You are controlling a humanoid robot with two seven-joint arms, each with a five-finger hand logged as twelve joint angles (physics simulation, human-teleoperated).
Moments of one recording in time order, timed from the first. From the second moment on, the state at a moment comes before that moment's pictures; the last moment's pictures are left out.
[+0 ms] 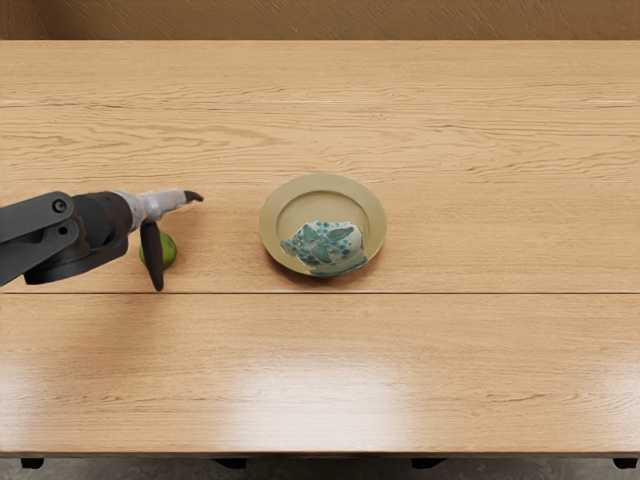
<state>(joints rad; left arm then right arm) -1.01 0.60 -0.24 -1.38 1.17 -0.14 0.61 0.03 0.00 0.03 0.15 -0.04 0.08 -0.12</state>
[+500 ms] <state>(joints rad) -1.01 0.61 -0.25 -1.36 1.17 -0.14 0.61 0.03 0.00 0.03 0.15 -0.04 0.08 -0.12</state>
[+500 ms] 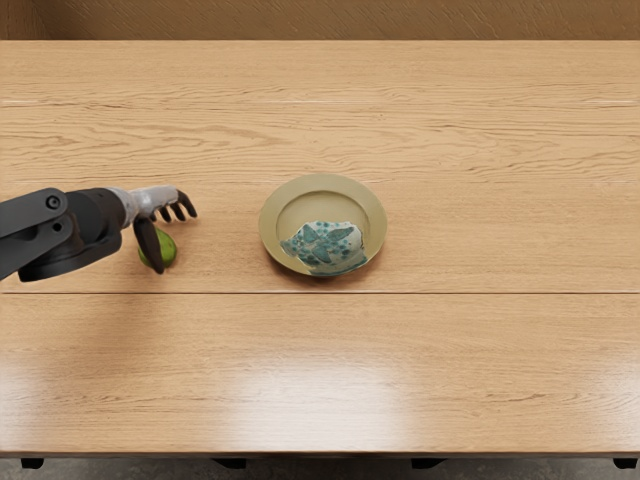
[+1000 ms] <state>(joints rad) -1.02 0.62 -0.25 -1.35 1.17 -0.15 0.61 0.03 0.00 0.03 0.15 -0.04 0.08 -0.12</state>
